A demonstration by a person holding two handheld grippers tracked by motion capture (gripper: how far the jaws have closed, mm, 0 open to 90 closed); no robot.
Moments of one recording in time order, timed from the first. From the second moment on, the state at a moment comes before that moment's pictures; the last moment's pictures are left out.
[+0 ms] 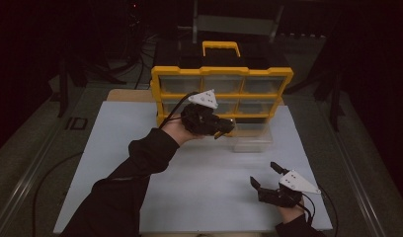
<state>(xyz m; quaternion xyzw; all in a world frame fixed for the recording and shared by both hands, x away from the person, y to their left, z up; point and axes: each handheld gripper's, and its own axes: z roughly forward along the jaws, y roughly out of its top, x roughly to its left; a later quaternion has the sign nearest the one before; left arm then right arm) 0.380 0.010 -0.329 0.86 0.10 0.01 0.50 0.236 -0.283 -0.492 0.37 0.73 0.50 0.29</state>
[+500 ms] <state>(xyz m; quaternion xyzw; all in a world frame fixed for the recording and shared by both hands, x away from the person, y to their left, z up) 0.399 -0.013 -0.309 0.85 0.11 0.02 0.52 0.236 -0.284 -0.491 0.37 0.72 0.50 0.29</state>
